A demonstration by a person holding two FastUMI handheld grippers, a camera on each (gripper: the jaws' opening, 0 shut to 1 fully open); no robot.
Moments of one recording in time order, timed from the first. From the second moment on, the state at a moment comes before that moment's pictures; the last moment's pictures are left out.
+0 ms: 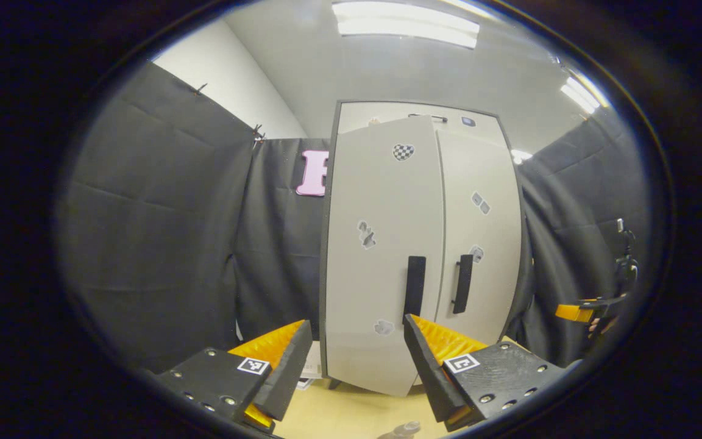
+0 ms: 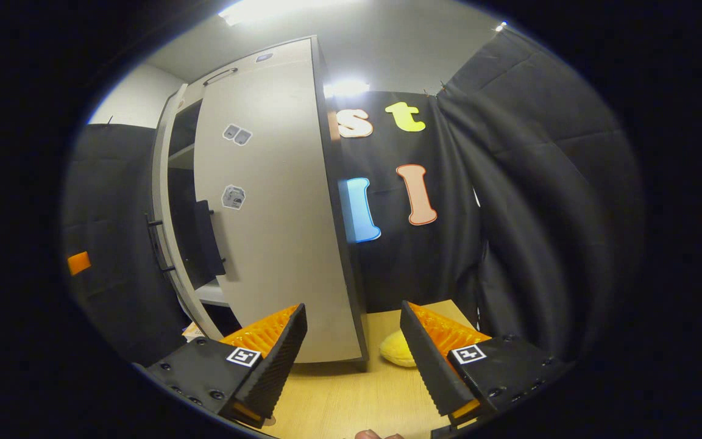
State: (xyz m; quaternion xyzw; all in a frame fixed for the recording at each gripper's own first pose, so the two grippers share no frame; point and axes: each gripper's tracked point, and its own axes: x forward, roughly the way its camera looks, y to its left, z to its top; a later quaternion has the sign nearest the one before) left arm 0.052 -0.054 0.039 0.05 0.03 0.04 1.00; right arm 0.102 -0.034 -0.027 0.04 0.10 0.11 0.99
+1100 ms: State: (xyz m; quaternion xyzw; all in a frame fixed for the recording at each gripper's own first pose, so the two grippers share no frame) left arm 0.044 -0.038 0.046 0.02 0.02 0.04 1.00; right arm 0.076 0.012 -0.004 -0.03 0.05 0.08 1.00
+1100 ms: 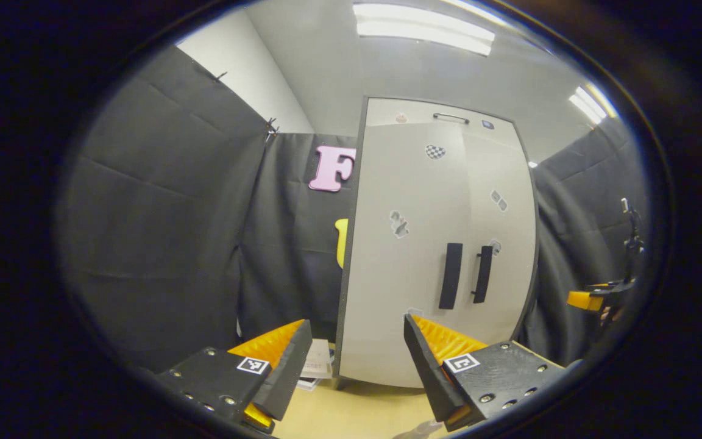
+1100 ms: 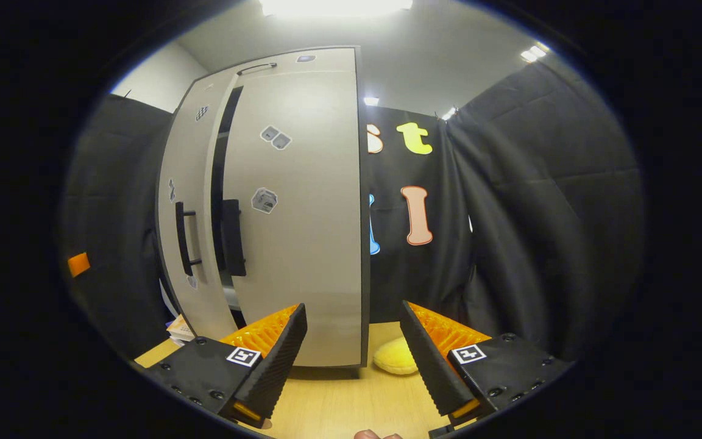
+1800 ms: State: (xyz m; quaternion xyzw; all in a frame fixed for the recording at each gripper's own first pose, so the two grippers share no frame) left arm 0.055 -0.023 0.056 0.04 -0.01 0.03 1.00; right arm 0.056 -0.002 0.004 -0.03 0.04 0.05 1.00
